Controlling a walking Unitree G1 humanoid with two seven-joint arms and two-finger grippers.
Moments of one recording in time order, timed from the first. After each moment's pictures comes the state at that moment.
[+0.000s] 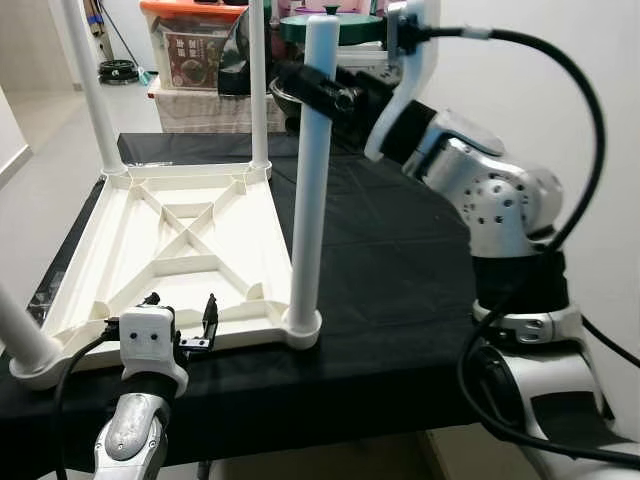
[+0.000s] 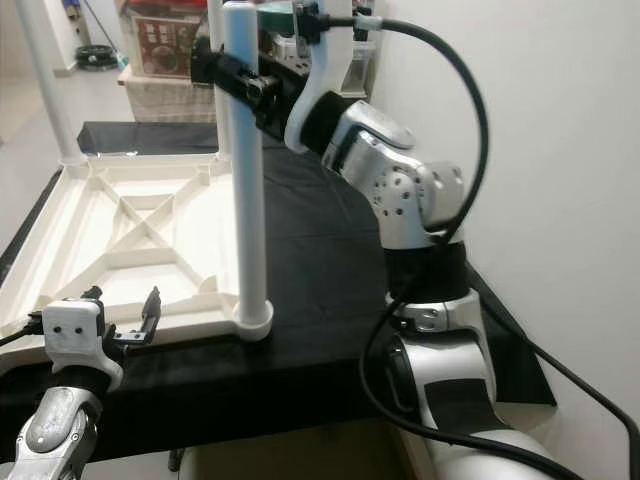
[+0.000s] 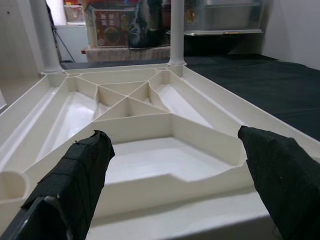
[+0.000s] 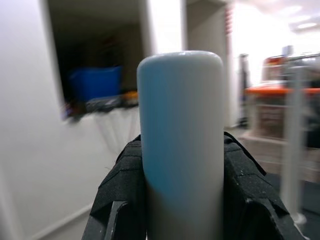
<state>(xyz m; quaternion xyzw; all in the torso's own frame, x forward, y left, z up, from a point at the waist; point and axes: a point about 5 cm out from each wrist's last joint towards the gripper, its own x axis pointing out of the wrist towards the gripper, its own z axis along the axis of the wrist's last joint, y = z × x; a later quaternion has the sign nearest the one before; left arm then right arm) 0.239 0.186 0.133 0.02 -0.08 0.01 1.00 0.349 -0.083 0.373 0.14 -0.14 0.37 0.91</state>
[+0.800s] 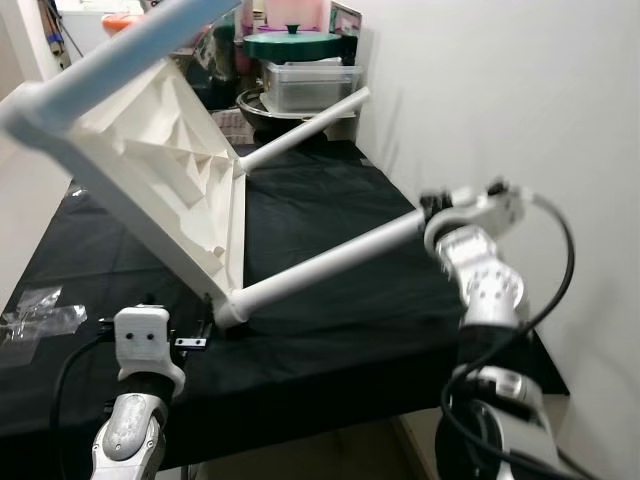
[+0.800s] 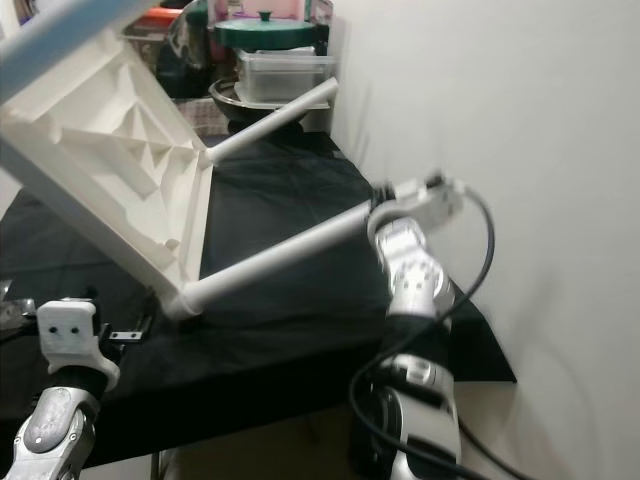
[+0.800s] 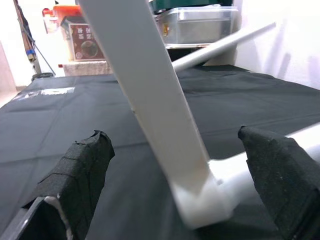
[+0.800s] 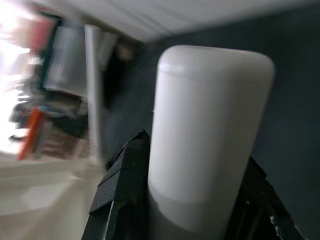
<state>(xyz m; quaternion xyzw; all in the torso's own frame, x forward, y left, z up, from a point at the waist) 0.238 0.189 0.133 0.02 -0.08 0.02 1.00 0.371 -0.171 0.159 0.52 0.14 -0.14 0.83</state>
